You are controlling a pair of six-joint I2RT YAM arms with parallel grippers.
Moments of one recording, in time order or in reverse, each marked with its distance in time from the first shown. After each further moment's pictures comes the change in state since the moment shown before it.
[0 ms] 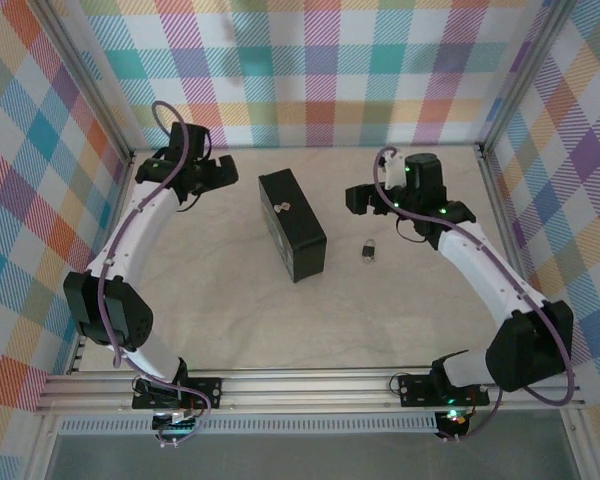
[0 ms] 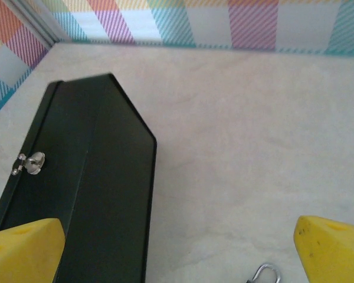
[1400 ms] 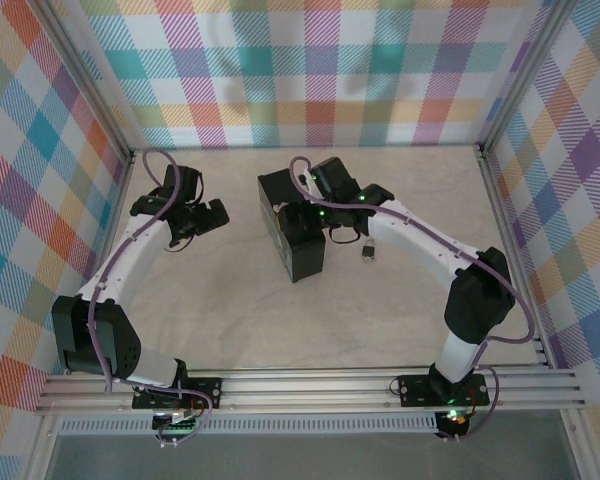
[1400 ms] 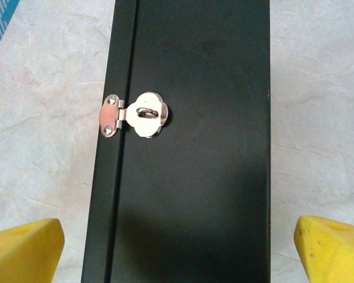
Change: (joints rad) left arm 0.037 -0.172 -0.371 -0.010 0.056 -0.116; right arm 0.370 0.338 0.353 -0.264 0.153 0.178
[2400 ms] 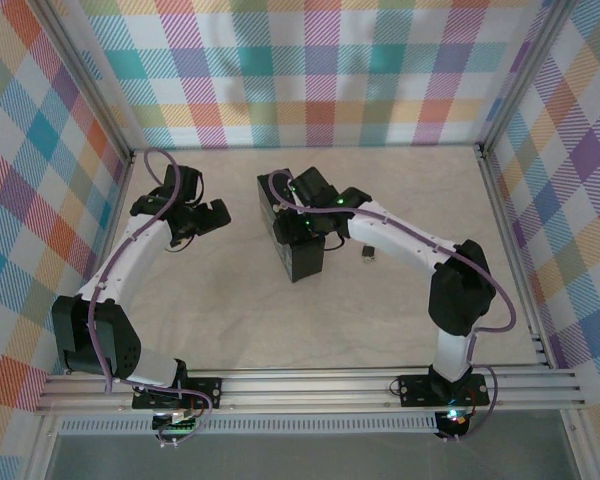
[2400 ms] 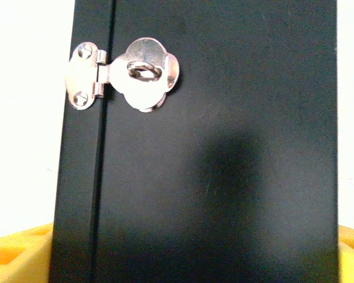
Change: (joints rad) left arm -0.018 0.000 0.005 -0.002 0.028 0.021; right arm 0.049 0.087 0.038 -0.056 0.104 -0.001
